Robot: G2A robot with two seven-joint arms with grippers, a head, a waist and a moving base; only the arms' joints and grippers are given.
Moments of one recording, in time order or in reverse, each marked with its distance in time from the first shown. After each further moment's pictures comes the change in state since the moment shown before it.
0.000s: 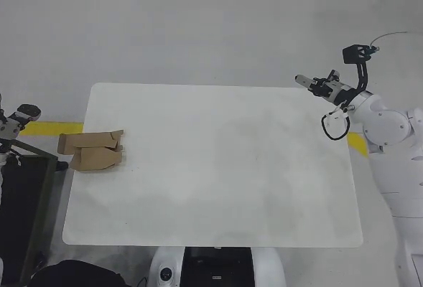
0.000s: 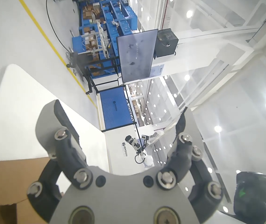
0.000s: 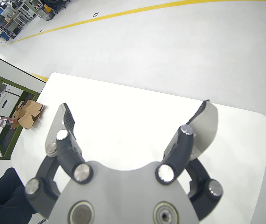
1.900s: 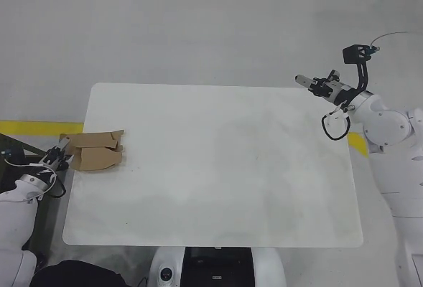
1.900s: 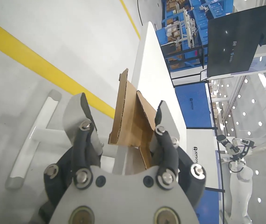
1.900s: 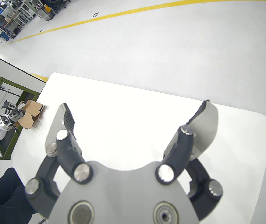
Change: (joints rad) left arm -0.016 -0.157 0.172 0.274 0.703 -0.159 0.487; right arm 0.000 0.000 0.000 0.000 0.000 0.000 0.000
